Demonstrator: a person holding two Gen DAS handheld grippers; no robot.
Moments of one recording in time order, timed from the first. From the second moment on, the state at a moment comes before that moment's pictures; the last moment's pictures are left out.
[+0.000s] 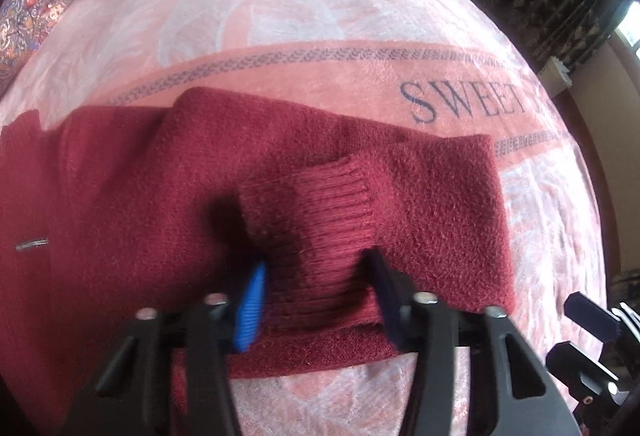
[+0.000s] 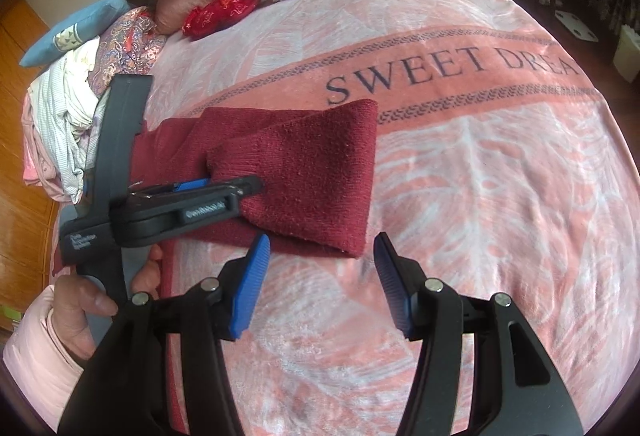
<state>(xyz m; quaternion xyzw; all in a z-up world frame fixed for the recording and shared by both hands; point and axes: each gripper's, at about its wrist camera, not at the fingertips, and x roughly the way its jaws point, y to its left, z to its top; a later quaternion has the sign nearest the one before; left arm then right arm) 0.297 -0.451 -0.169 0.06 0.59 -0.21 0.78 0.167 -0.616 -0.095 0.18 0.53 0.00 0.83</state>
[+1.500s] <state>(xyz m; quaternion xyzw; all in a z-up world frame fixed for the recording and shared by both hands) 0.348 -0.038 -0.102 -0.06 0.50 0.01 0.86 0.265 -0.431 -0.124 0.19 0.58 0.10 0.79</state>
